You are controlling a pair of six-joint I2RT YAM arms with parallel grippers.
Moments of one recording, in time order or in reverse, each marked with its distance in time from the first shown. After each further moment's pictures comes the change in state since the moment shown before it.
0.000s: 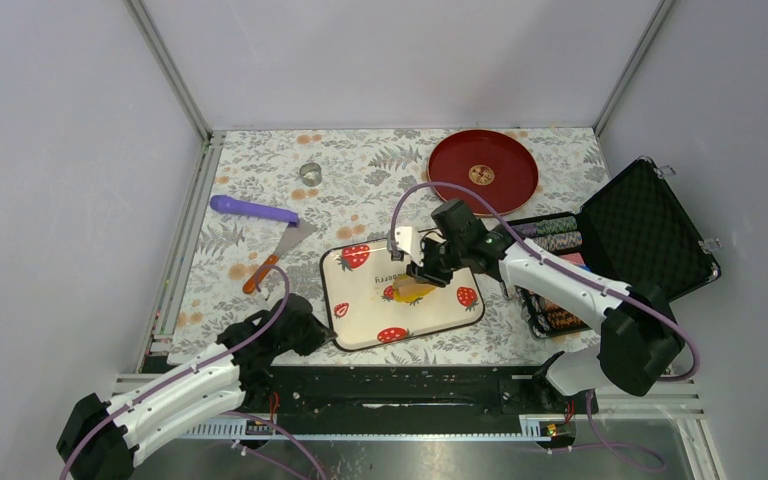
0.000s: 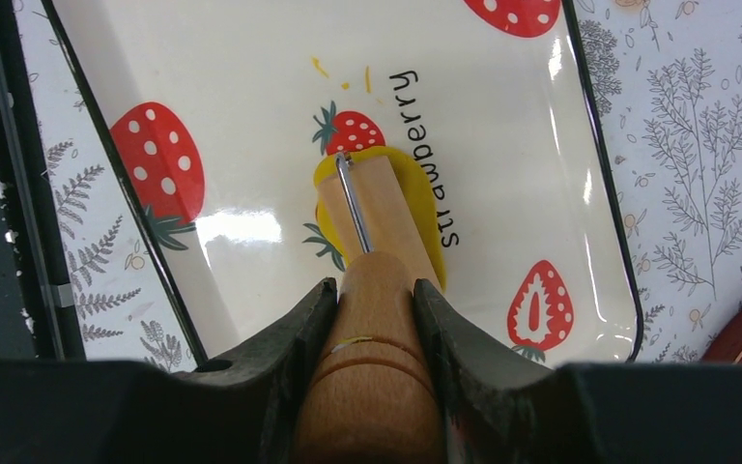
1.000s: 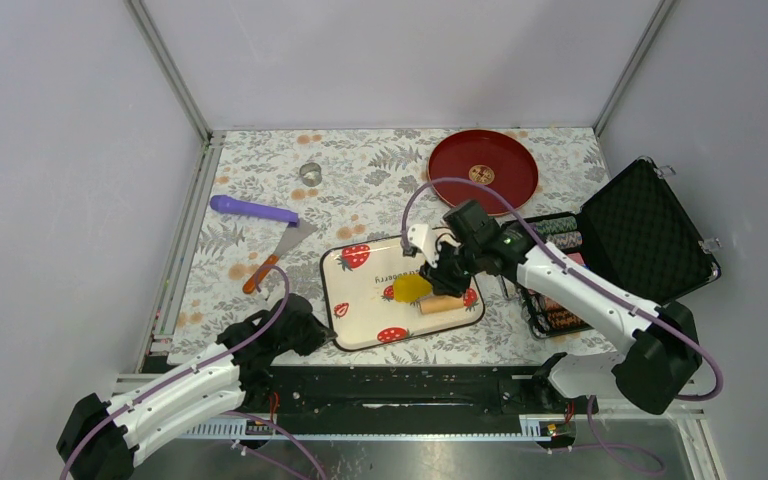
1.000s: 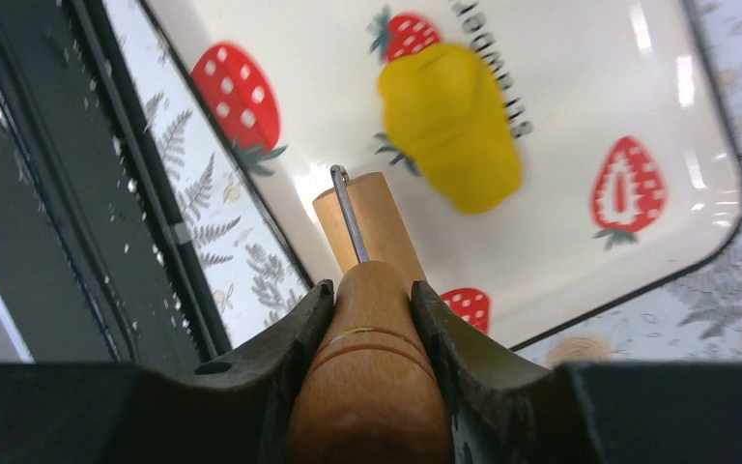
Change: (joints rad) left arm 0.000 0.000 -0.001 0.001 0.000 0.000; right arm 0.006 -0.130 0.042 -0.267 0.043 0.173
